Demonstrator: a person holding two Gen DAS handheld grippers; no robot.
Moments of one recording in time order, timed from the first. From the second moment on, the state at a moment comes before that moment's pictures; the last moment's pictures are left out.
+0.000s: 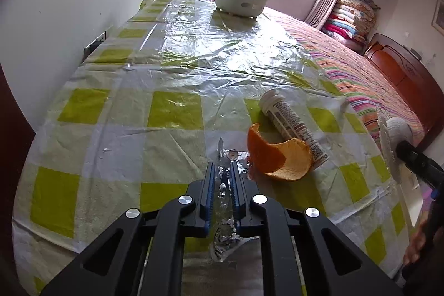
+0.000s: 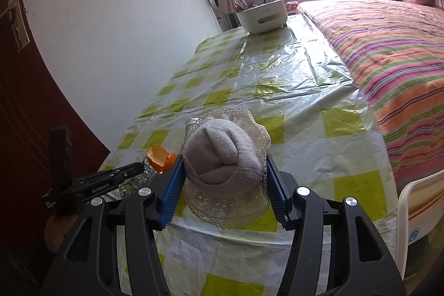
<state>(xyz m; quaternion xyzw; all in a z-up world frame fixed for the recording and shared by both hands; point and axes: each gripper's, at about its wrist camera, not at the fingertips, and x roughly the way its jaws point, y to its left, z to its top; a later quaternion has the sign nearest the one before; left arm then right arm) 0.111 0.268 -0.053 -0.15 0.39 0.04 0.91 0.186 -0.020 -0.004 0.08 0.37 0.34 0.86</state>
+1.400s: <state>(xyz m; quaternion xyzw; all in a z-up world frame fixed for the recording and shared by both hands) 0.102 0.241 -0.044 -0.11 0.40 0.02 0.91 0.177 -0.052 0.006 0.10 0.34 0.33 0.87</state>
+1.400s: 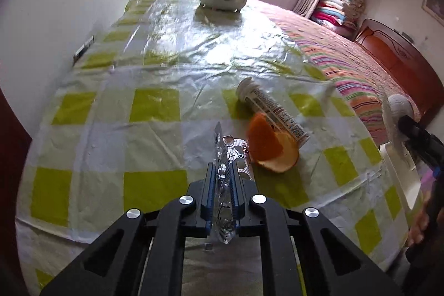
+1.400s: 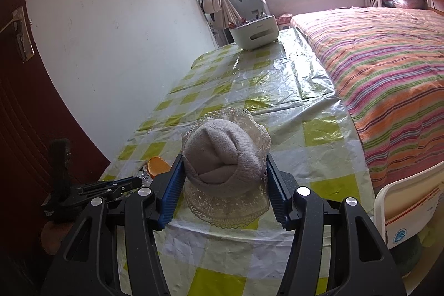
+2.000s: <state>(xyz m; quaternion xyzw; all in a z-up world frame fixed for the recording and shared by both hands) 0.099 0.189 -0.011 -0.05 0.35 -0.02 0.94 0.173 -0.090 0.013 0.11 0.32 0.30 0.89</state>
